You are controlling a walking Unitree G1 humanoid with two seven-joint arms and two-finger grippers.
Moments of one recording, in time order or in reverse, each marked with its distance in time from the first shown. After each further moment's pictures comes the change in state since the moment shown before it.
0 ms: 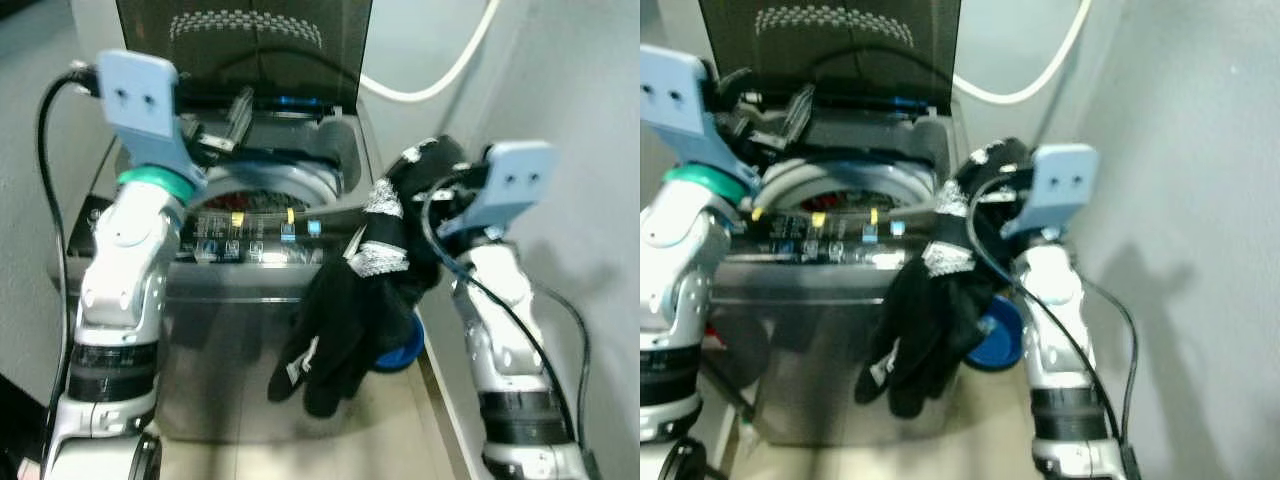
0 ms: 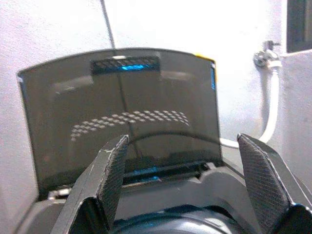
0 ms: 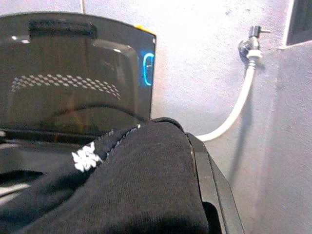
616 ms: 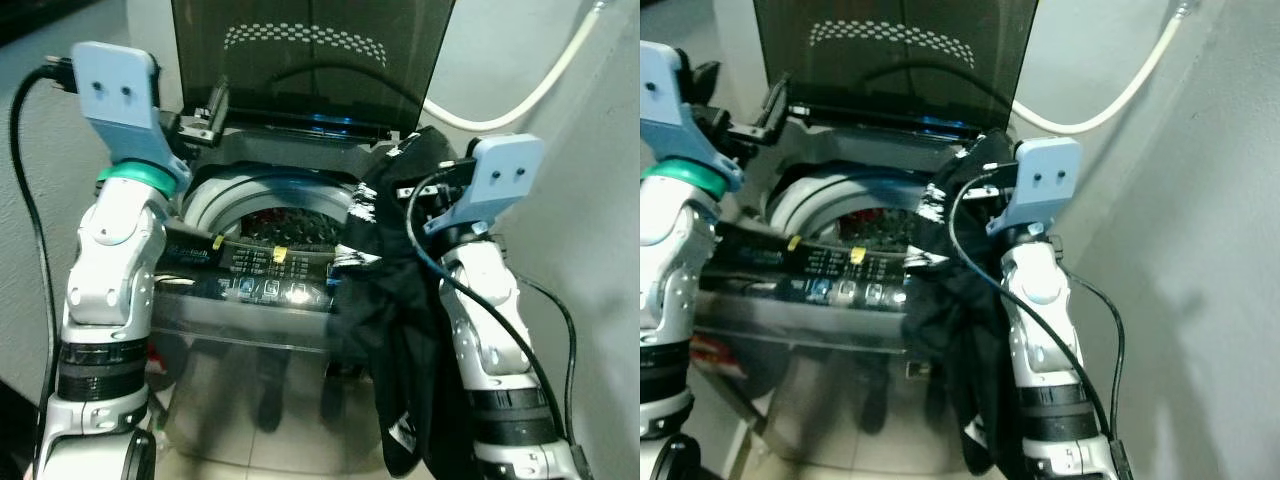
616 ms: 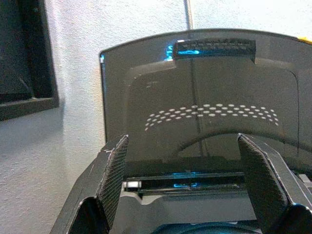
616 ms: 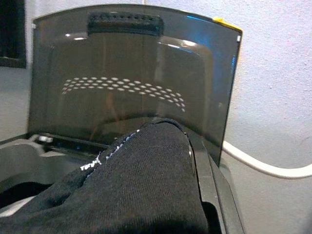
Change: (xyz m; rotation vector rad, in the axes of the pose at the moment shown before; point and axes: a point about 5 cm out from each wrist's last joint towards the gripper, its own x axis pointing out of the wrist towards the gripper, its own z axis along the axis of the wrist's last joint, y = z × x) left arm -0.001 0.009 -0.001 0.011 0.009 0.043; right arm 0.001 0.008 0.005 0.000 -0.031 0.028
